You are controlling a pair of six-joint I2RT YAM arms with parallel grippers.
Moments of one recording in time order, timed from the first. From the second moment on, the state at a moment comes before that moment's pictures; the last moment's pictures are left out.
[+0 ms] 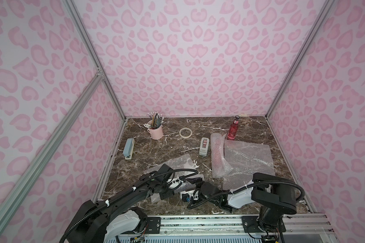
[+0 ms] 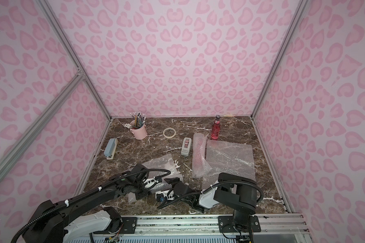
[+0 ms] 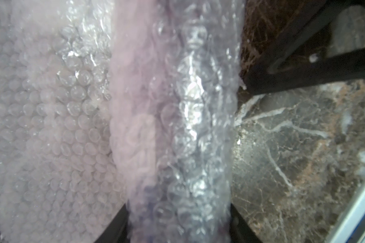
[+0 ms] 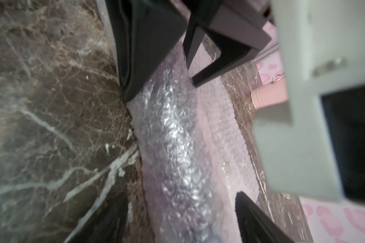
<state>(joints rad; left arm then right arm) -0.67 1.11 0.52 -0.64 0.07 0.56 1.22 1.76 0.49 0.81 0.20 -0.74</state>
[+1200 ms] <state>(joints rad) -0.66 1.06 0.56 -0.79 0.03 0.60 1.19 1.95 0.73 0.71 0.09 -0.78</state>
